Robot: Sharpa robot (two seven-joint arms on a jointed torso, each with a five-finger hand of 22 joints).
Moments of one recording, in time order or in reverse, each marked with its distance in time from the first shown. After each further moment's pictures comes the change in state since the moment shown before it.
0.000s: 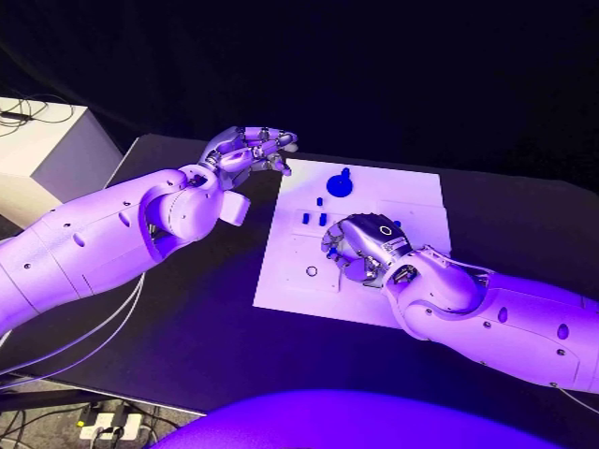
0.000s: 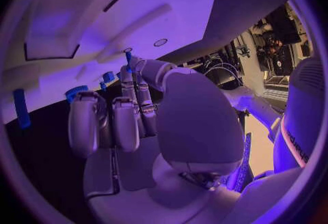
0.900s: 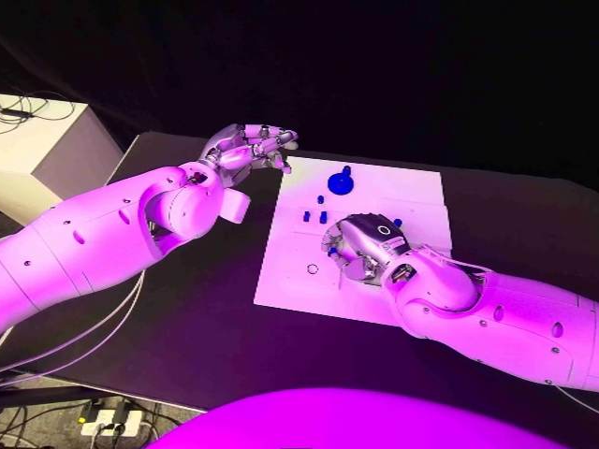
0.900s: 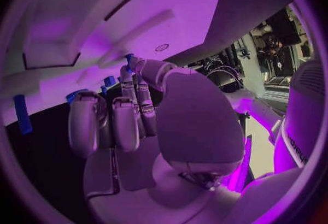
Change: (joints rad) left arm 0.000 -0.002 0.000 0.000 -0.001 -0.001 -0.003; left_hand 0.000 0.000 0.000 0.000 0.000 0.000 0.000 0.000 0.001 0.000 0.000 0.000 0.000 0.000 0.000 0.000 0.000 0.000 0.000 0.000 0.000 0.000; right arm -0.005 0.014 -0.002 -0.021 -0.009 0.011 -0.004; right_hand 0.000 0.000 0.005 -0.001 0.002 0.000 0.000 0.000 0.001 0.002 0.002 0.000 0.000 0.000 0.000 0.000 0.000 0.000 0.000 0.000 0.000 0.001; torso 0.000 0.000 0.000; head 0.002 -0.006
